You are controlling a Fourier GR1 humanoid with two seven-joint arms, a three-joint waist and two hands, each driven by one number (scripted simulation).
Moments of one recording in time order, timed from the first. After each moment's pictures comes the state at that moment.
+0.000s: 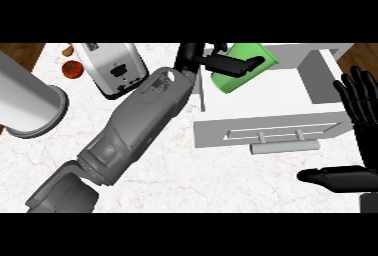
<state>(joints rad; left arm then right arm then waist) -1.27 0.00 -0.40 -0.45 0.51 0.37 -0.34 -0.11 -0.19 -0.18 -1.88 -0.06 0.23 -0.05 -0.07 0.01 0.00</state>
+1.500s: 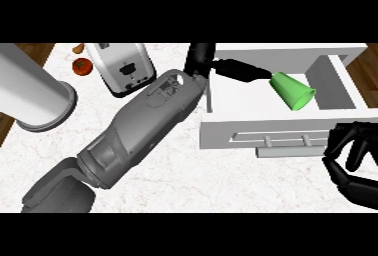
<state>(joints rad) -1.27 0.02 -0.57 -0.56 0.67 0.52 -0.37 -0.06 -0.30 -0.16 -1.99 -0.17 0.44 0.01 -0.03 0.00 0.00</state>
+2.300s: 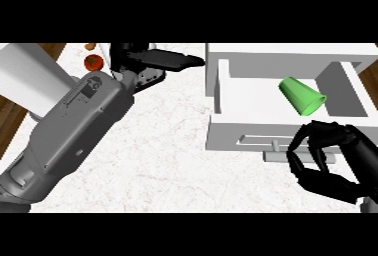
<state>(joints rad) -1.00 0.31 -0.46 -0.97 0.68 0.44 -0.23 -0.06 -0.28 0.00 -1.96 0.27 0.33 0.01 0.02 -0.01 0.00</state>
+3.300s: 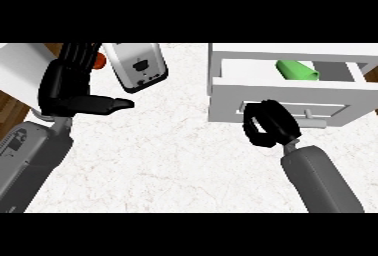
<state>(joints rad) -0.56 0.53 -0.34 -1.33 0.70 0.30 -0.25 -0.43 -0.22 0.21 -1.11 0.89 -0.03 -0.23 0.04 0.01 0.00</state>
